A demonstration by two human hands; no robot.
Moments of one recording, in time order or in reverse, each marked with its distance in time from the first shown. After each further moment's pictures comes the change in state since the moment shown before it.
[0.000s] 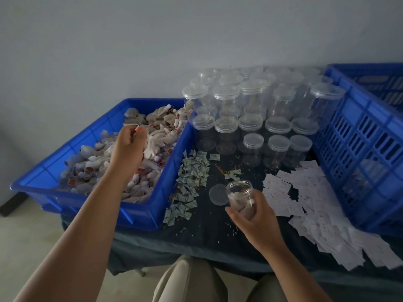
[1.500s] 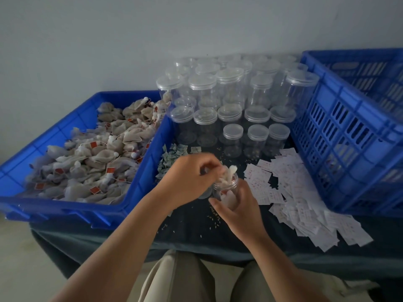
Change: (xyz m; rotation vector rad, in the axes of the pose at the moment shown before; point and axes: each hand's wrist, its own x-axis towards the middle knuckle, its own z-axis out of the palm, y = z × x) left_hand -0.090 0.066 0.114 0.179 -0.634 0.335; right_hand 0.001 -0.002 -0.002 0.111 0.041 0.010
